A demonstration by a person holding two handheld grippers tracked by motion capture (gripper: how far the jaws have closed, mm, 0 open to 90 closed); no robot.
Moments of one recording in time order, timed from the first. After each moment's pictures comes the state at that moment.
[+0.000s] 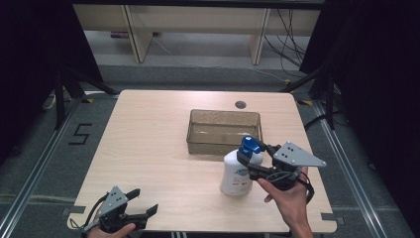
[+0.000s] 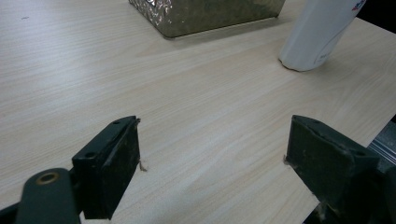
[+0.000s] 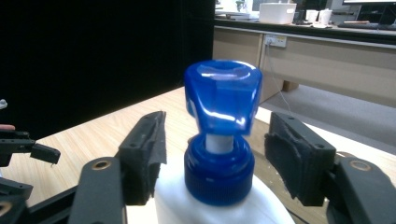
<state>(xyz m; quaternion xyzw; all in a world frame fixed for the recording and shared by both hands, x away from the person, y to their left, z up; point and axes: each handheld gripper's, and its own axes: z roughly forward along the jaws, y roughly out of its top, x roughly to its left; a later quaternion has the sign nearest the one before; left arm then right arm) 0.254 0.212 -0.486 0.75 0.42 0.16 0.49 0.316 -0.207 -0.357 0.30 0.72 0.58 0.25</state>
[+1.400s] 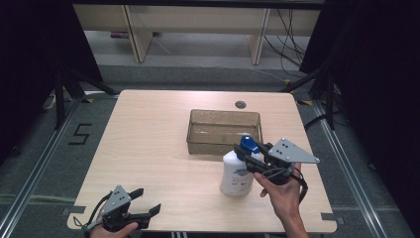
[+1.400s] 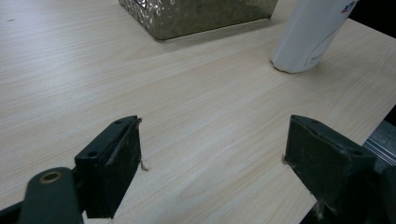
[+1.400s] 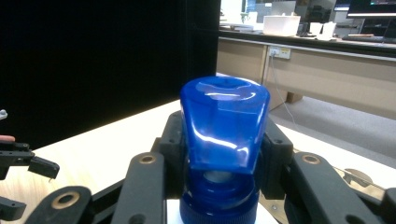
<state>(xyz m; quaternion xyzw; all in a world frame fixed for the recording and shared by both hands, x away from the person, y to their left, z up) 0.256 0.206 -0.483 0.75 0.41 0.16 0.49 0.327 -0.197 -0.360 0.29 0.71 0.60 0.25</state>
